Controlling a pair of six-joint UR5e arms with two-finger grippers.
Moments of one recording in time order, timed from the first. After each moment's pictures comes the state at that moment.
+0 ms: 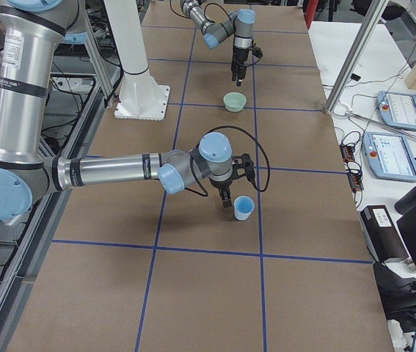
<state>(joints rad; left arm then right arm) -0.68 -2.35 -1.48 -1.91 -2.22 -1.53 1.30 -1.80 1.85 -1.07 2.39 0.29</state>
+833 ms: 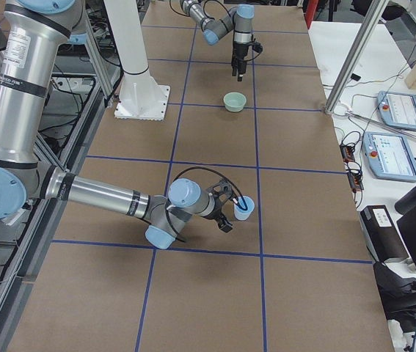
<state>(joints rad) -0.69 -2.32 -1.52 -1.91 -2.22 -1.54 1.22 -1.84 1.48 -0.25 2.20 0.34</state>
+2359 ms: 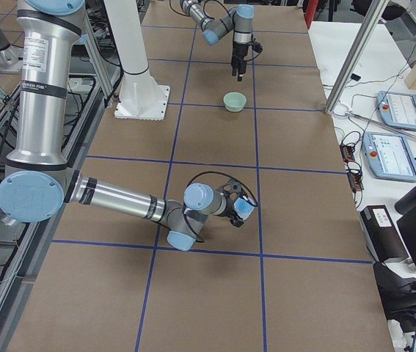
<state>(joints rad) -0.69 -2.31 -1.52 -1.91 -2.22 -1.54 1.13 -1.71 1.34 -0.15 2.17 0.39</state>
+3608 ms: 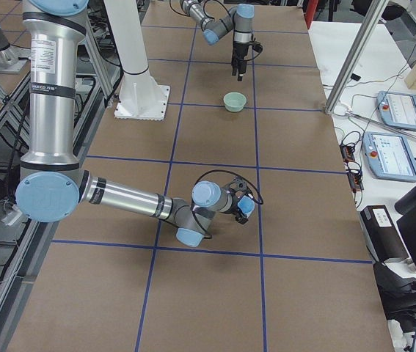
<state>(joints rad) -0.70 -2.31 -1.53 -1.91 -2.22 -1.54 1.09 -1.65 1.30 -0.15 2.13 0.41</state>
